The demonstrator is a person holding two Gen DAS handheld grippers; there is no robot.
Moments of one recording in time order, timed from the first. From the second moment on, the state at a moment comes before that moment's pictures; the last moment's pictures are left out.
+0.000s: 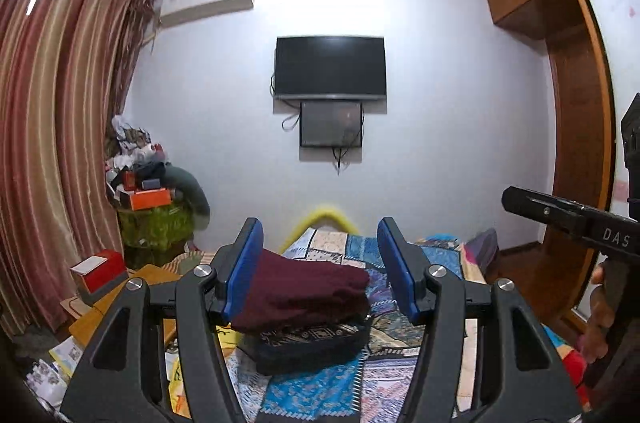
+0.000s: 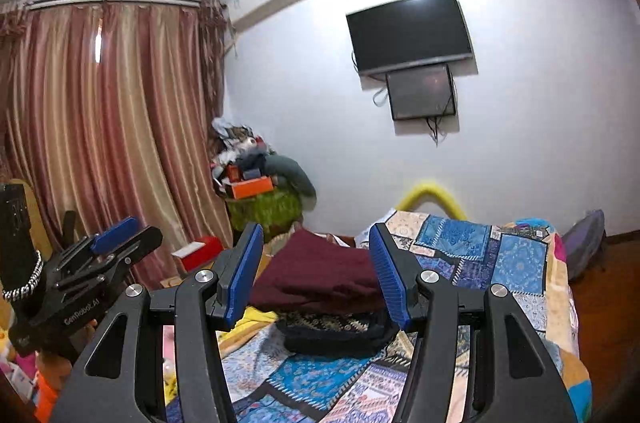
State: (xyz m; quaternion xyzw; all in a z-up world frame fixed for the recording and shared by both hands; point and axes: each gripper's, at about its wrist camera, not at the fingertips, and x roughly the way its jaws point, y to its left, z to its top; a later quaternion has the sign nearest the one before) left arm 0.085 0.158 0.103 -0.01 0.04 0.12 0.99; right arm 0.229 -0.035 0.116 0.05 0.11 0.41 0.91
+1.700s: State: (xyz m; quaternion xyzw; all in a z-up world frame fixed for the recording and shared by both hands) left arm 0.028 0.131 0.052 -0.05 0.05 0.18 0.98; right arm 0.163 -0.052 0.084 0.01 0.08 0.33 0.94
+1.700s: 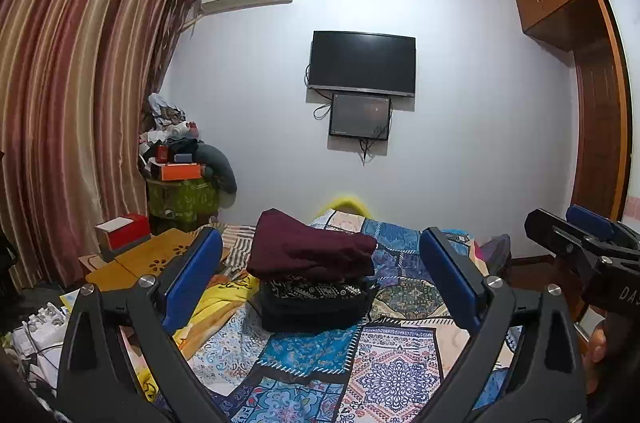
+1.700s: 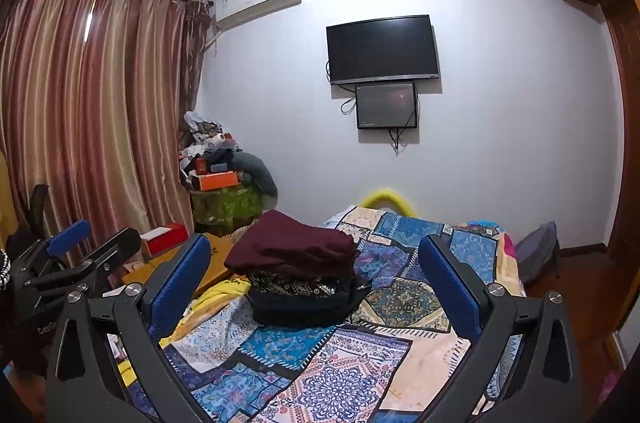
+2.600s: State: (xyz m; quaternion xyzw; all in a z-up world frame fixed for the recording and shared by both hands) left arm 0.030 0.135 0.049 -0.05 0.05 0.17 0.98; right arm 0.165 -0.058 0.086 0.01 0.09 0.32 0.94
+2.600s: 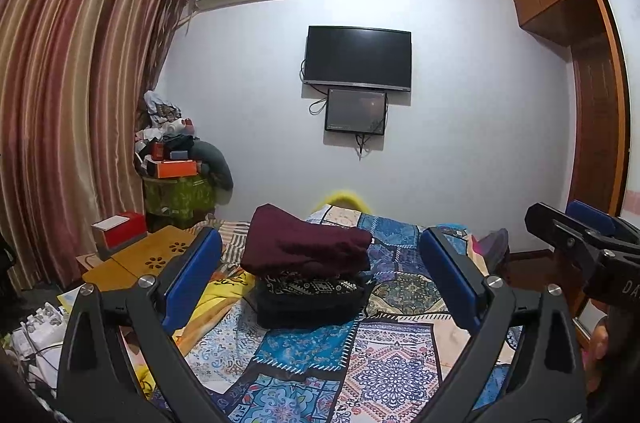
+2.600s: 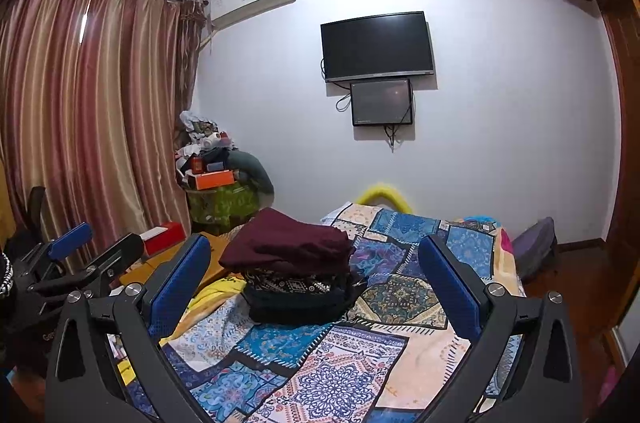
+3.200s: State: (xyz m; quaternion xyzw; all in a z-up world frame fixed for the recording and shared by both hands) left arm 0.032 0.139 0.048 -0.06 0.06 0.16 0.98; right arm 0.167 -0.059 0.084 0.01 0.10 0.32 0.94
